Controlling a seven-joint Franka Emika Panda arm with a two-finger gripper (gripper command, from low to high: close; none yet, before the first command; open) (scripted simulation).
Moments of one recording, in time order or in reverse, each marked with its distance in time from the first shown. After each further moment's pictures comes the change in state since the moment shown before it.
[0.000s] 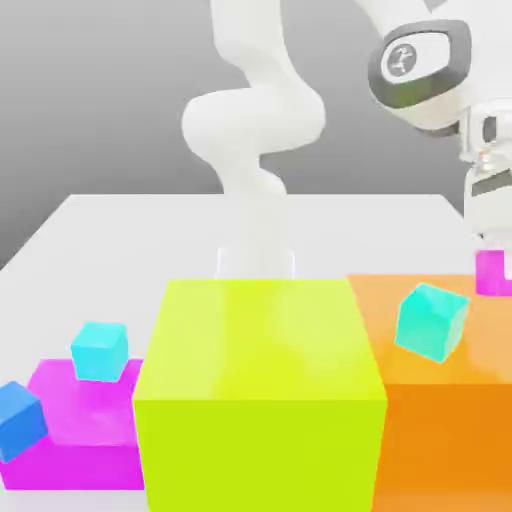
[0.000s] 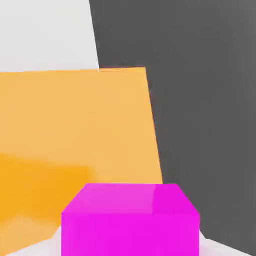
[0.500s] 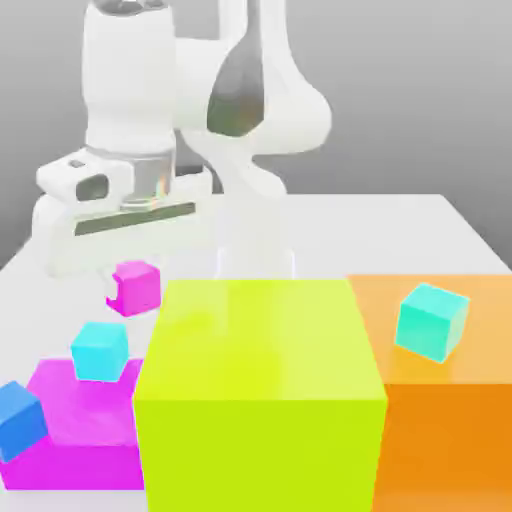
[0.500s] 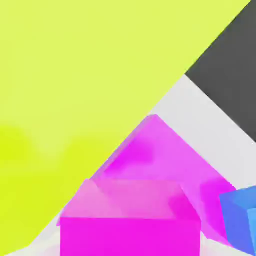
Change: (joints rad) arm -0.362 -0.085 -0.552 -0.138 0.206 -0.225 -0.366
